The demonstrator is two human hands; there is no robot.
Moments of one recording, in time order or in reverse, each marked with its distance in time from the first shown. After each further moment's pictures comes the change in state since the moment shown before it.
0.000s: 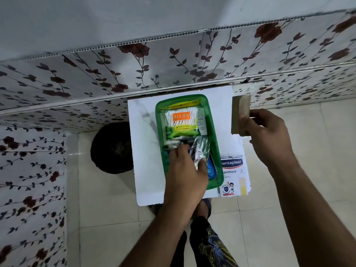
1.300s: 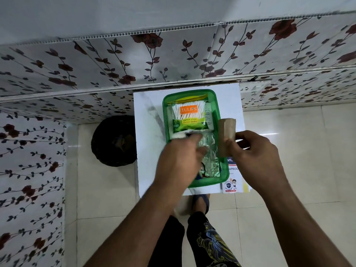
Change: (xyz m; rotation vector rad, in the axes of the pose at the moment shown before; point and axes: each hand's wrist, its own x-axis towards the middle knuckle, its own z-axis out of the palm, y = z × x) left_hand 0.031 -0.022 -0.019 0.190 0.052 0.437; right_hand -0.058 -0.010 0.019 -0.280 -0.110 0.025
